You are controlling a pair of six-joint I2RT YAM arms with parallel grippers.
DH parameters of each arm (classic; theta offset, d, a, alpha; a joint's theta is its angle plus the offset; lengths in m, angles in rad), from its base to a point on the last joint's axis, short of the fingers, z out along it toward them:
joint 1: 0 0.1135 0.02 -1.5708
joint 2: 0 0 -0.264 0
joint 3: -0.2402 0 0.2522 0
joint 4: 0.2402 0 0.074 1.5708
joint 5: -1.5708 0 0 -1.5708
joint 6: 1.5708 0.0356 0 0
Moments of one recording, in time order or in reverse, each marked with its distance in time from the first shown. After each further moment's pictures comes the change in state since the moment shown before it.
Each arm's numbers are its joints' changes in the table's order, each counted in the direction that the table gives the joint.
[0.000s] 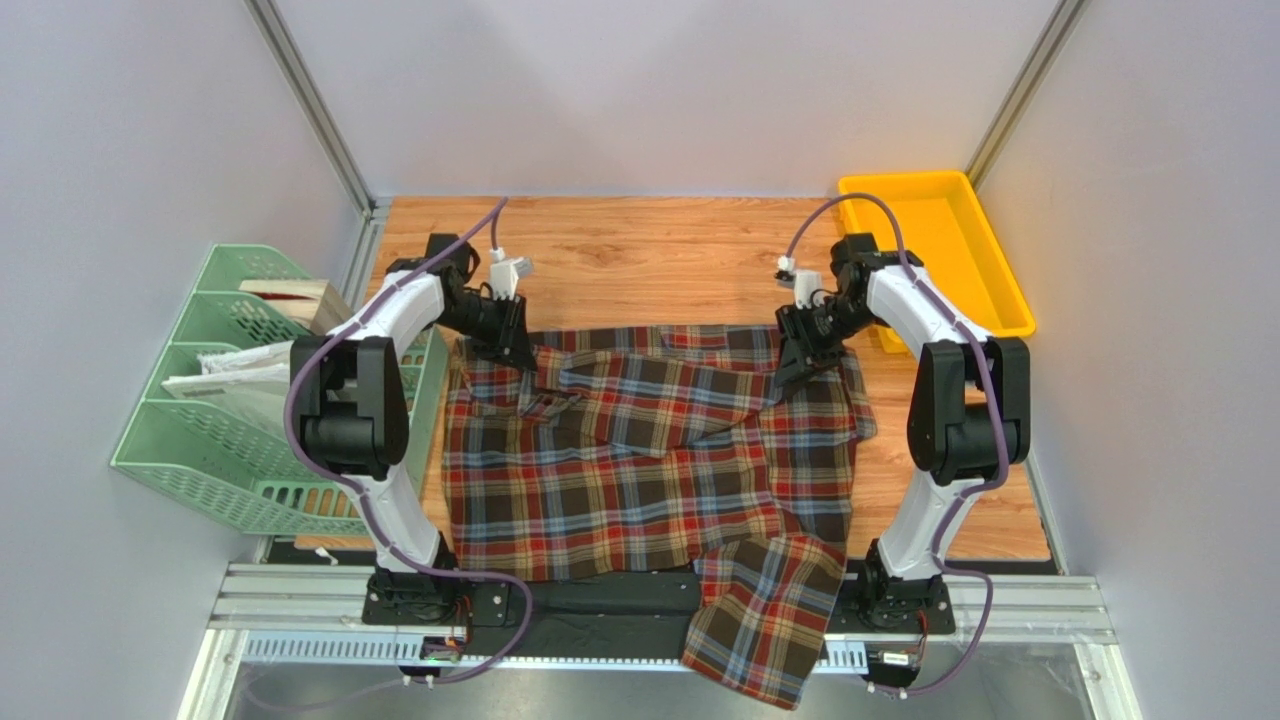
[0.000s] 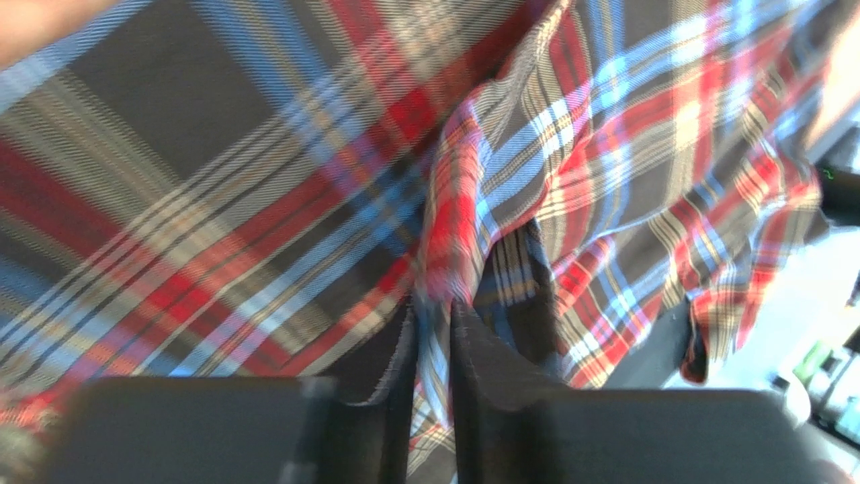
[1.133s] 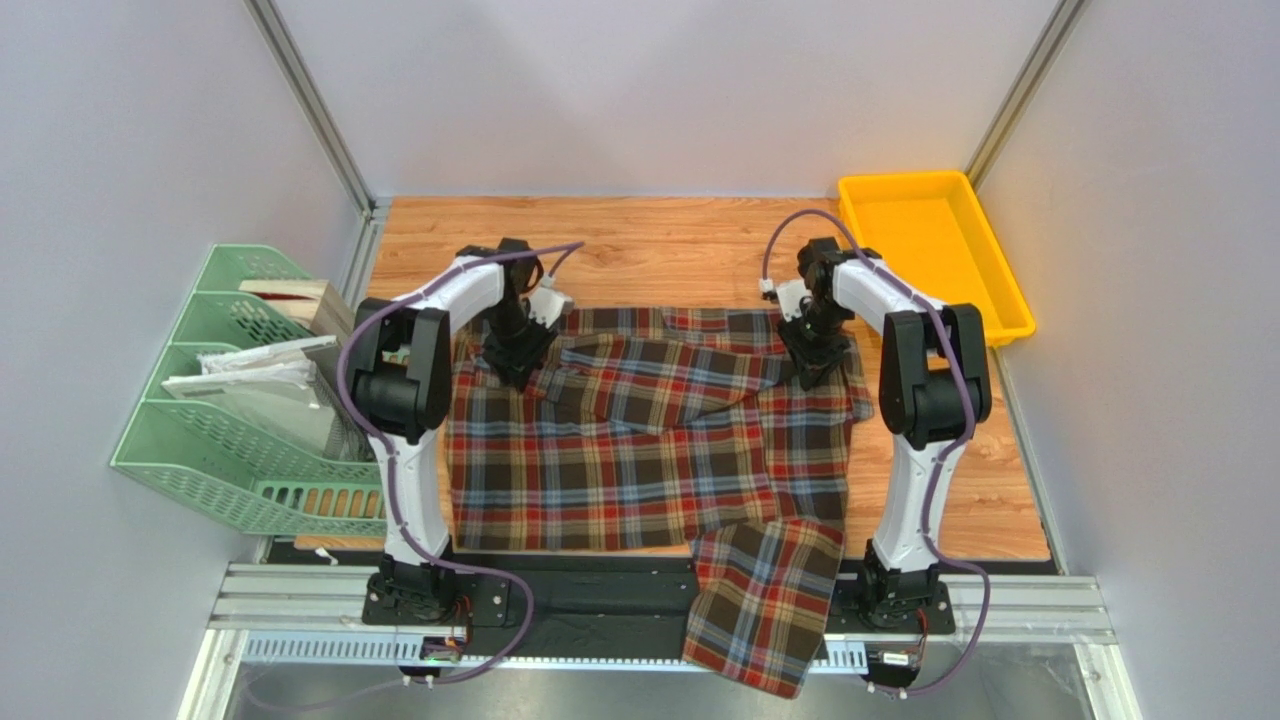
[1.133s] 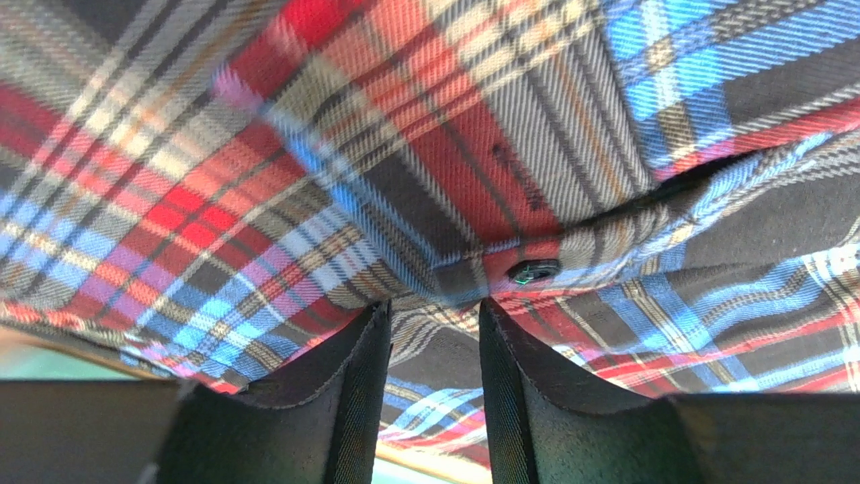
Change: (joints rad) left arm -0.172 0.233 -0.181 0.171 0.581 0.174; right arm 0.058 0.204 -0.092 -0.032 -0.467 -0.080
